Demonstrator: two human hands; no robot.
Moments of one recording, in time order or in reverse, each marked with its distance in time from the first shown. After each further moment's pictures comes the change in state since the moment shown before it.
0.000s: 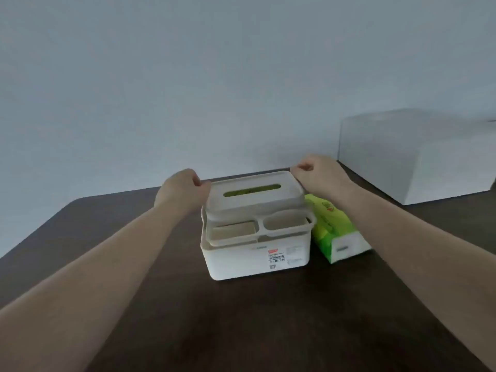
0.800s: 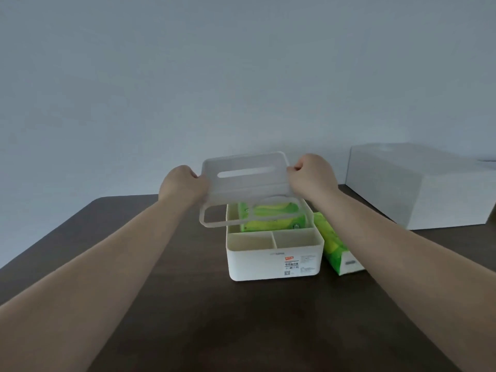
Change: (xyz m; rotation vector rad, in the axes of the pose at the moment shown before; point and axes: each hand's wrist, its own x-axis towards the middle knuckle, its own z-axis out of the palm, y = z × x) left_hand -0.010 -0.019 -0.054 -0.105 0.158 -0.092; right_hand -0.006 -0.071 0.011 -0.109 0.197 -0.039
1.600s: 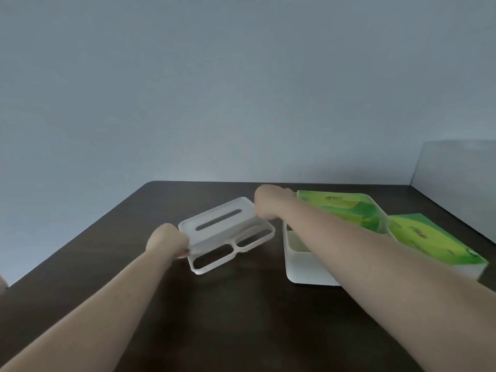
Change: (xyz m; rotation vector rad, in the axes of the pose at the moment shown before) left_hand -0.005 -0.187 0.009 0.074 -0.196 -0.492; right_hand -0.025 -0.108 0.142 -0.493 -0.649 -0.301
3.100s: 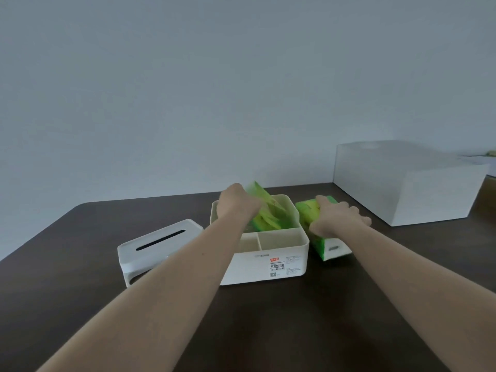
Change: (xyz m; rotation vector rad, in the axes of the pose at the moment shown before) left_hand -0.154 0.226 0.071 -0.193 -0.076 0.460; right_hand -0.116 0.218 0.004 0.187 0.074 0.680
